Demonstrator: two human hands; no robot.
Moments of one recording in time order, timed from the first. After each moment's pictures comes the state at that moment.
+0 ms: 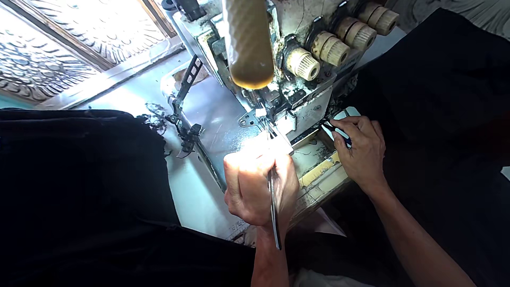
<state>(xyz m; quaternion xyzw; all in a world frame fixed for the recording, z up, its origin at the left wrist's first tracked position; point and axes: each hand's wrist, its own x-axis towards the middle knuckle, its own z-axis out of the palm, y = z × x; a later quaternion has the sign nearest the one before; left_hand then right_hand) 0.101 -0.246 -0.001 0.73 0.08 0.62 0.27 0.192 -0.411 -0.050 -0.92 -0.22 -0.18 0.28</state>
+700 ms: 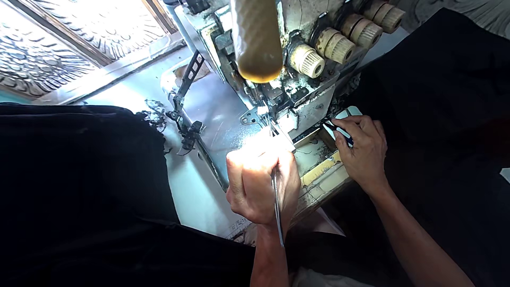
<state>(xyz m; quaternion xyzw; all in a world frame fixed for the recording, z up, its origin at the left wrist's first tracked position) 0.102 -0.246 -0.002 0.74 0.09 0.63 0.24 0.192 -0.412 -0.050 -0.92 -0.22 -0.18 0.28</state>
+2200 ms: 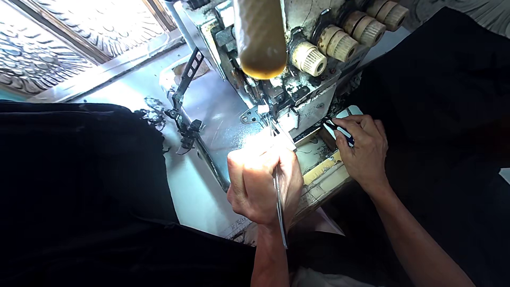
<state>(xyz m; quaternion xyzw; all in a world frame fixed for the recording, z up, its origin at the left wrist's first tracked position) 0.102 -0.247 -0.004 0.73 0.08 0.63 0.25 0.192 -0.412 -0.050 -0.92 -0.22 -0.18 0.28</state>
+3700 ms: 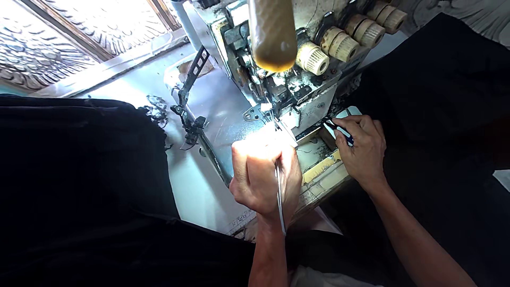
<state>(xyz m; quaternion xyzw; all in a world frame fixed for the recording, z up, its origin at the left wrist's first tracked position) 0.101 -0.246 0.000 0.74 0.08 0.61 0.26 0.192 -0.412 -0.050 -0.92 -0.22 -0.18 0.28</state>
